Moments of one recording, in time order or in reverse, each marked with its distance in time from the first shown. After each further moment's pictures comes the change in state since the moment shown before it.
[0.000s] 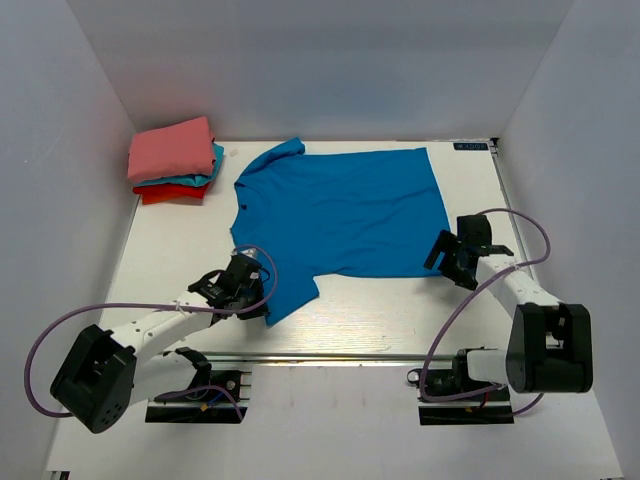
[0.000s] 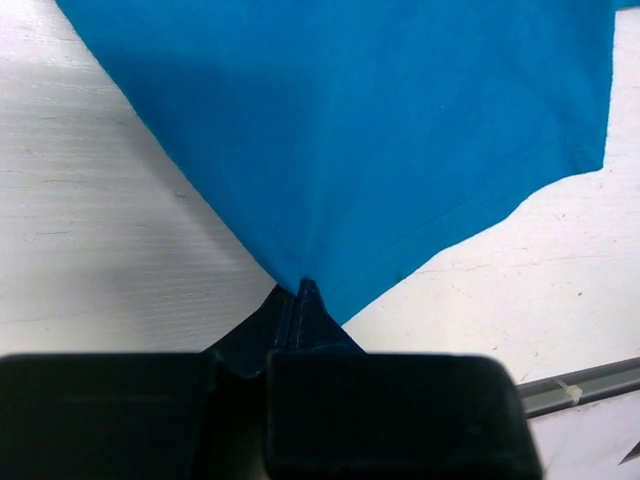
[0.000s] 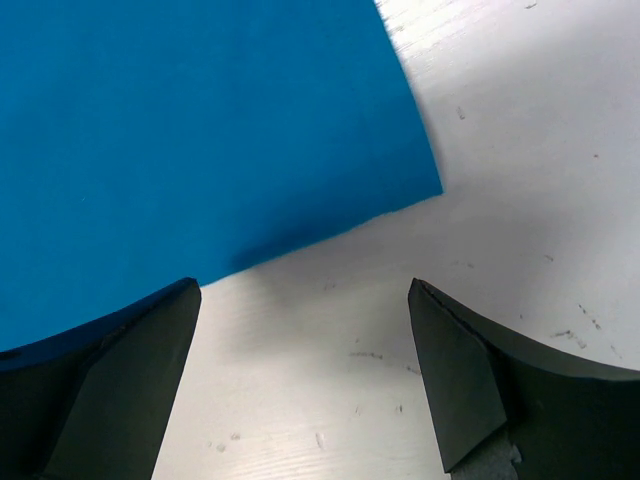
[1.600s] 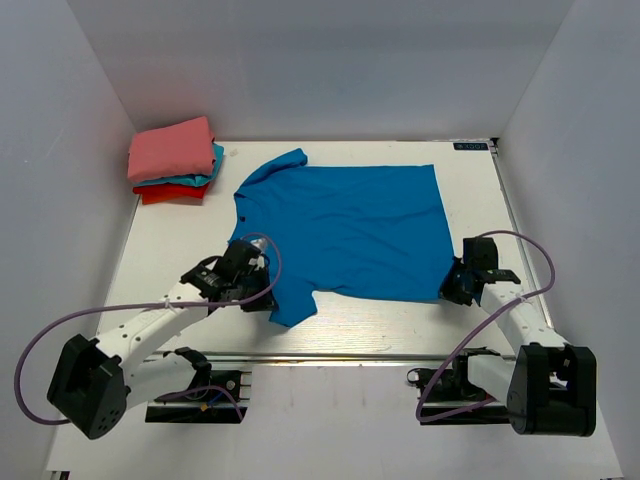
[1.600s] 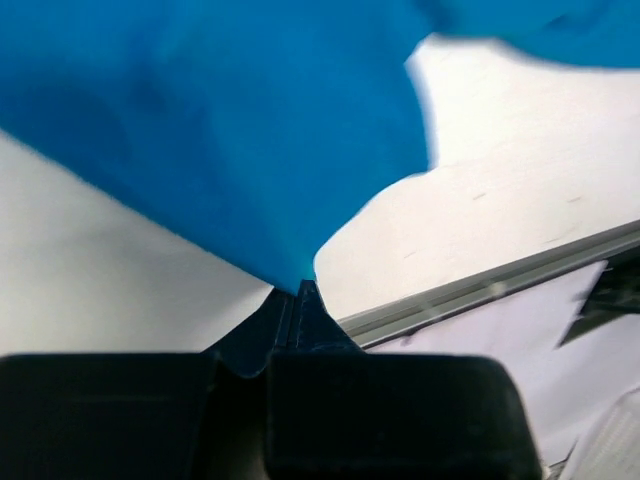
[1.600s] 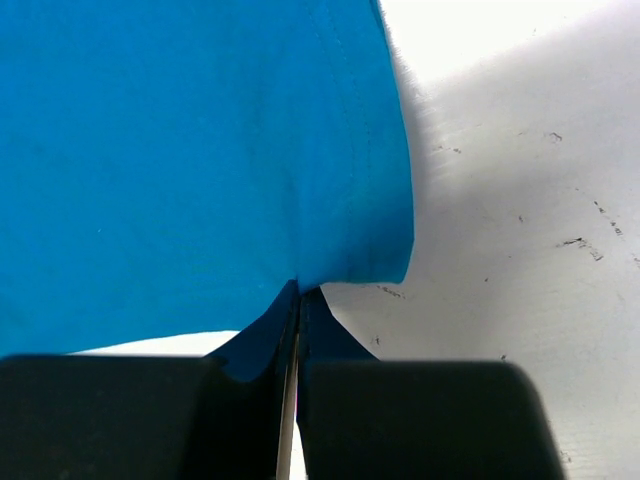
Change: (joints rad) left arm 0.001 -0.058 0.148 -0.205 0.171 0.059; right arm -0.034 -0.206 -0.174 -0.046 -0.077 0.005
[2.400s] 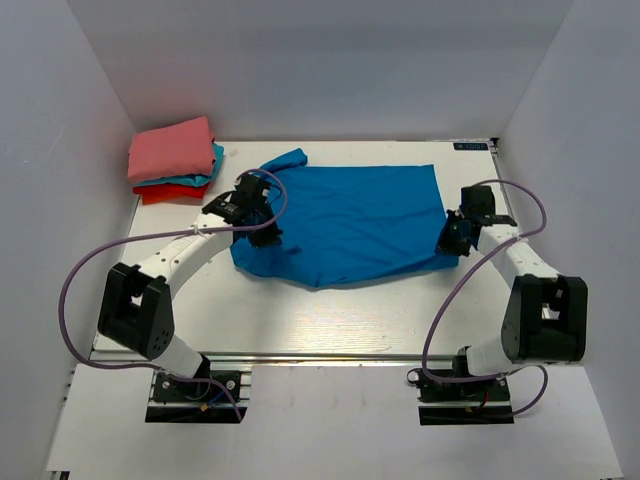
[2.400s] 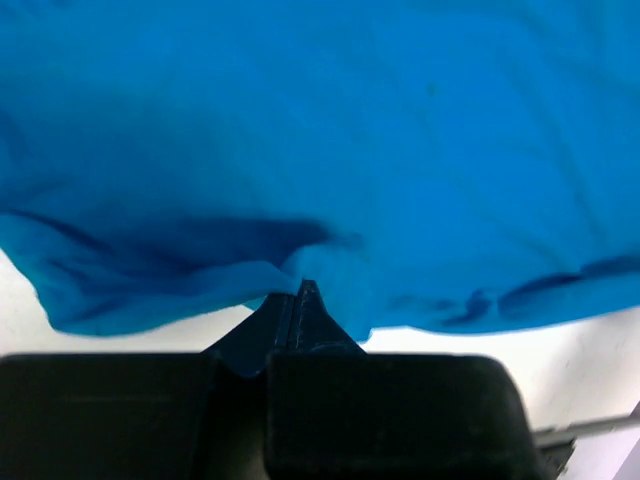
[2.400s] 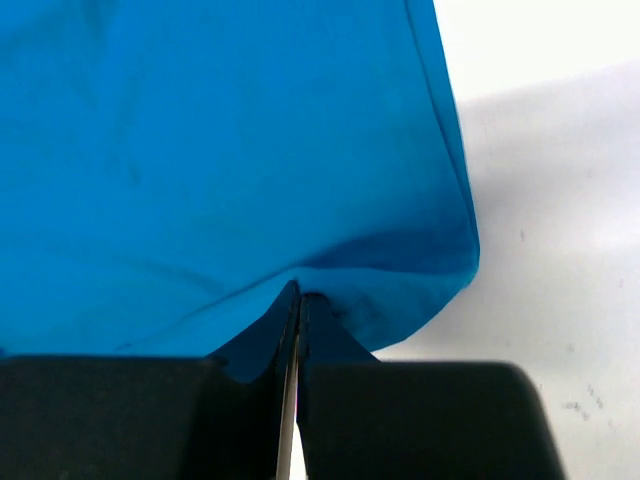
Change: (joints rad) left arm 0.142 0.476 0.543 -0.014 -0.183 -0.085; right arm 0.003 0.368 0.418 -0.016 -0.054 -0.104
